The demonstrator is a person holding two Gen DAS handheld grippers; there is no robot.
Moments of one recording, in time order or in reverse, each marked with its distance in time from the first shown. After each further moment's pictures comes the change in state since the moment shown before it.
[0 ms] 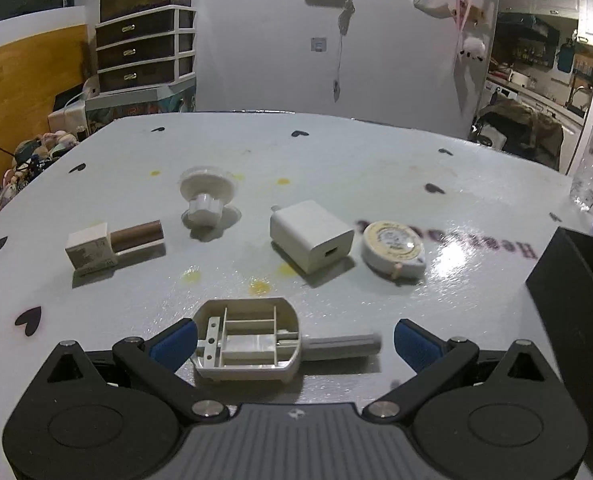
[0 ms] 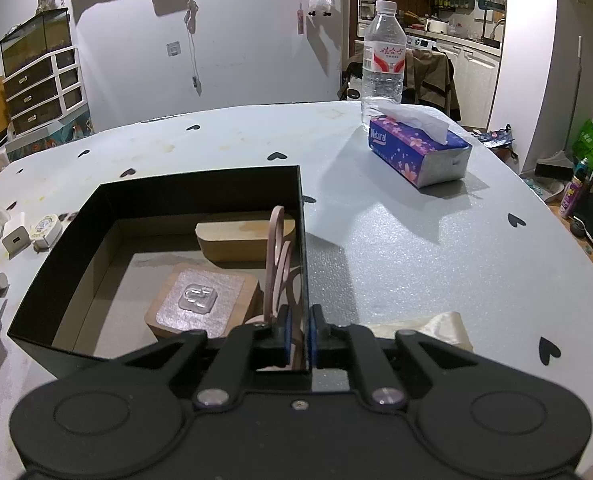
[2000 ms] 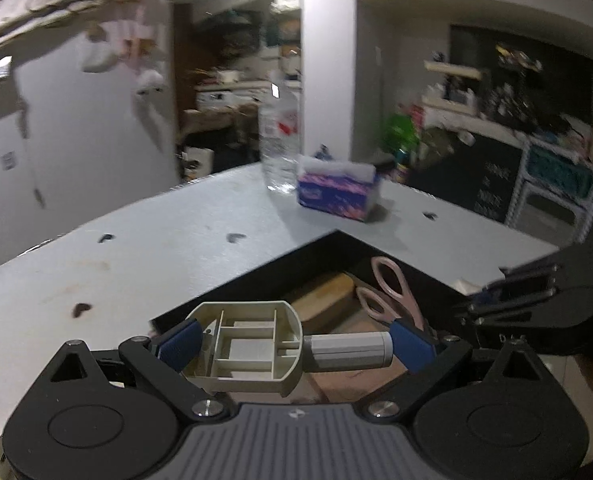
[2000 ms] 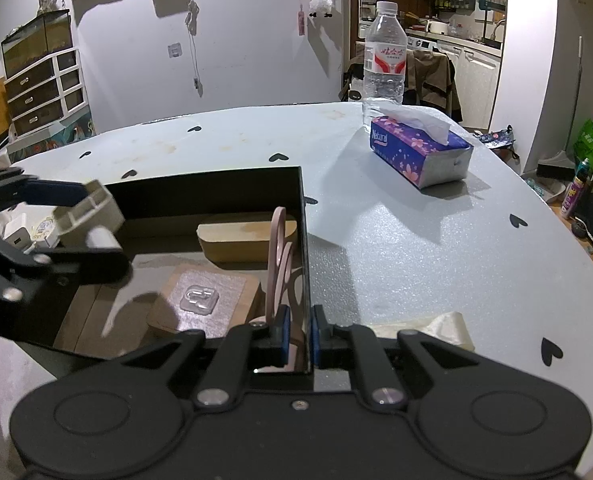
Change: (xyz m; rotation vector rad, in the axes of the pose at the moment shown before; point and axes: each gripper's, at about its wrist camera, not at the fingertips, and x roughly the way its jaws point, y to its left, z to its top) left arm -0.025 -0.204 0.019 0.569 -0.110 -0.669; right arm 0.001 0.003 0.001 0.000 0.002 -0.002
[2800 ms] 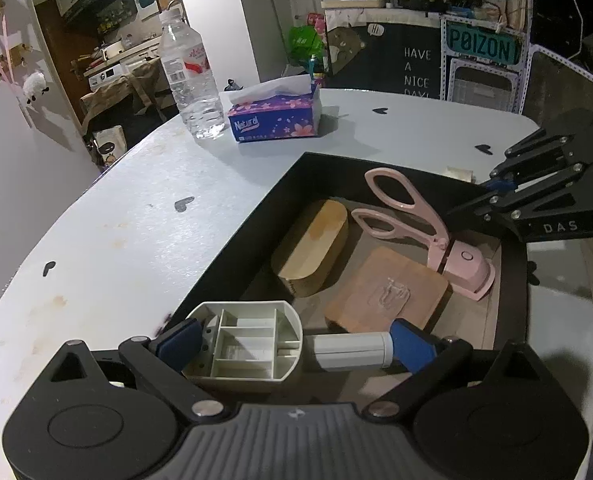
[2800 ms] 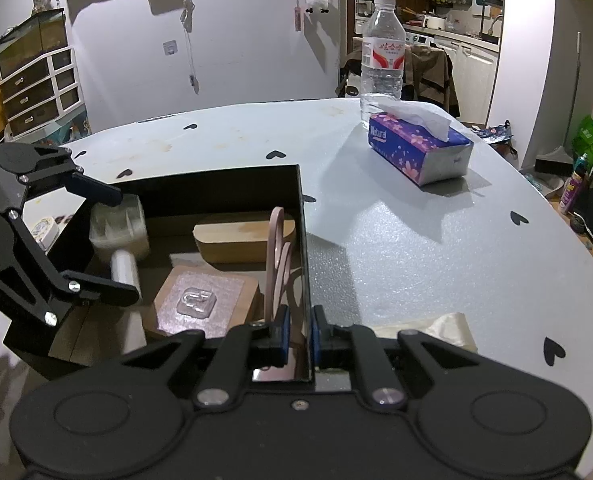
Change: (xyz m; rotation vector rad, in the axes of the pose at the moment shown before) left arm 0.048 0.028 0.009 0.338 0.219 -0.163; right arm 0.005 0.003 0.003 0.008 0.011 -0.007
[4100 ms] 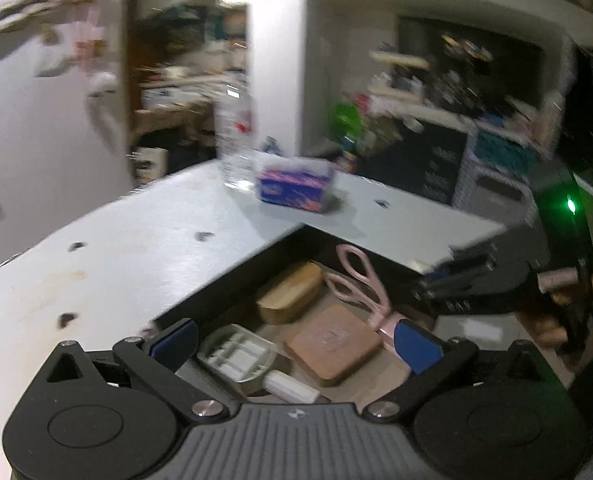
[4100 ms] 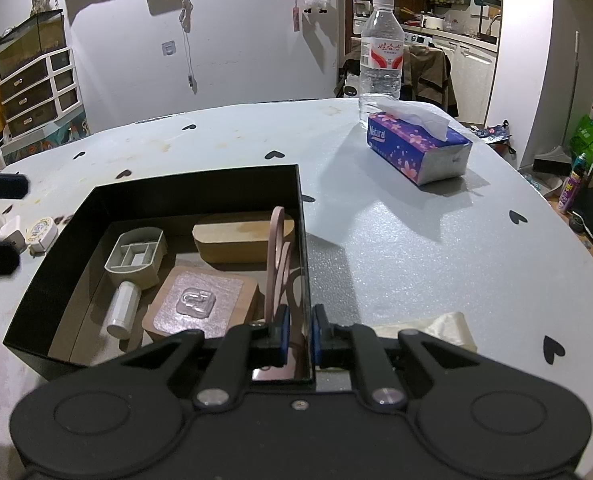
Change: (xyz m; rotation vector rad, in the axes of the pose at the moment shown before) left arm -0.082 -0.021 -0.022 -0.293 -0.232 0.042; right arm 0.000 0.000 0.000 0.000 0.000 0.000
